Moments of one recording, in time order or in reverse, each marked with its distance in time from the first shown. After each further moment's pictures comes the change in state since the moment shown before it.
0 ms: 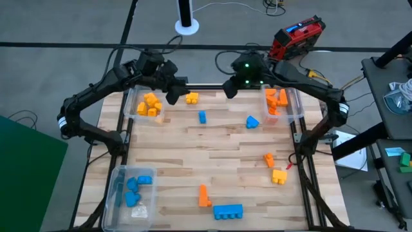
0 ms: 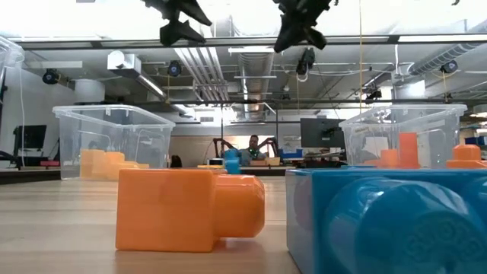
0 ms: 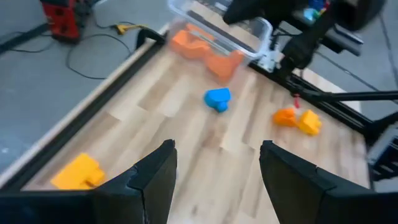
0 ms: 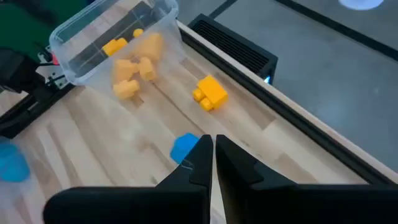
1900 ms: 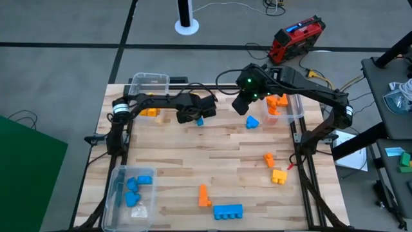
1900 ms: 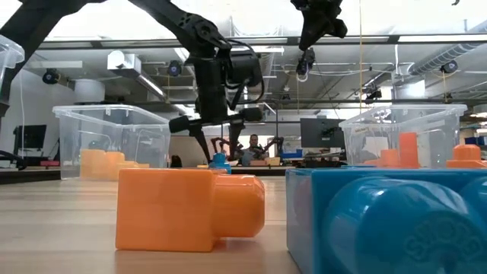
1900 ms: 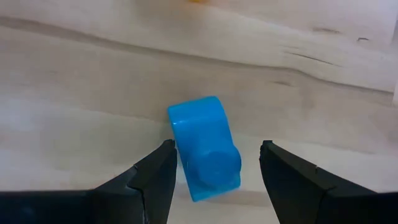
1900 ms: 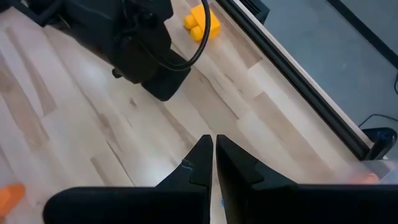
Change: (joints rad) left arm -0.233 0.667 0.000 -0.030 -0.543 -1.260; right arm 0.124 -0.067 -0.001 -0.303 0.090 -0.073
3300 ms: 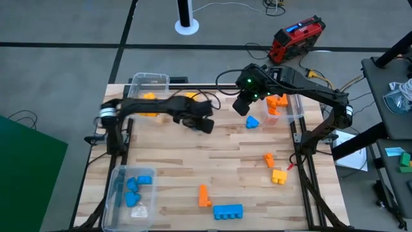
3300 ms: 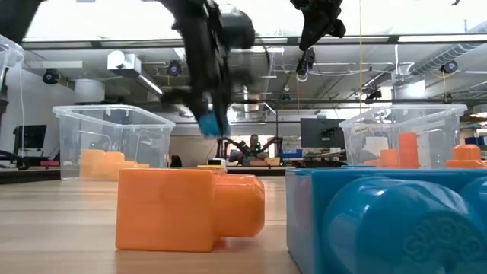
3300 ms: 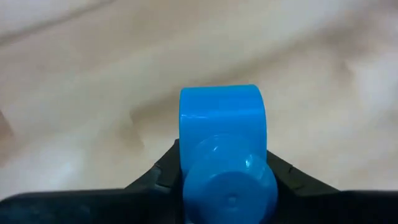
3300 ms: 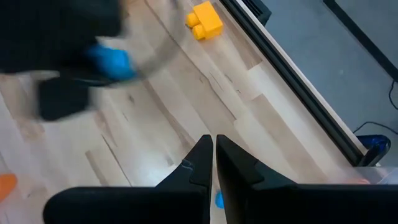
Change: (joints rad) left arm -0.112 -0.142 -0.002 -0.134 0.160 0.460; right arm 0.000 0.000 0.000 -0.003 -0.002 -0.055
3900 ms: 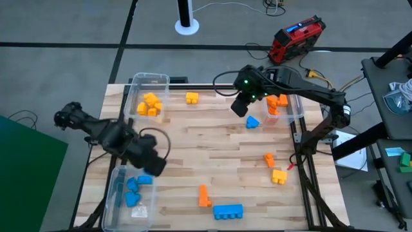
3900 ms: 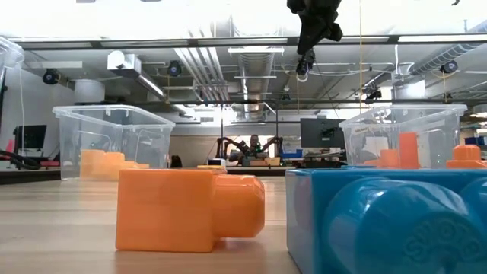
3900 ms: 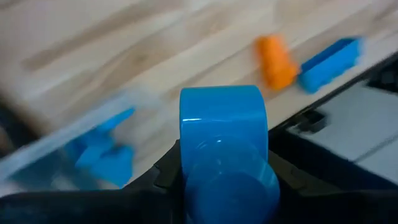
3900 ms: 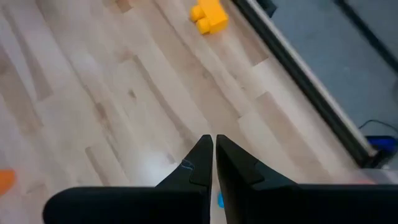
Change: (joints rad) left arm -0.664 -0.541 0.002 -0.442 0.150 -0.627; right arm 0.004 0.026 -0.001 0.003 -0.011 -0.012
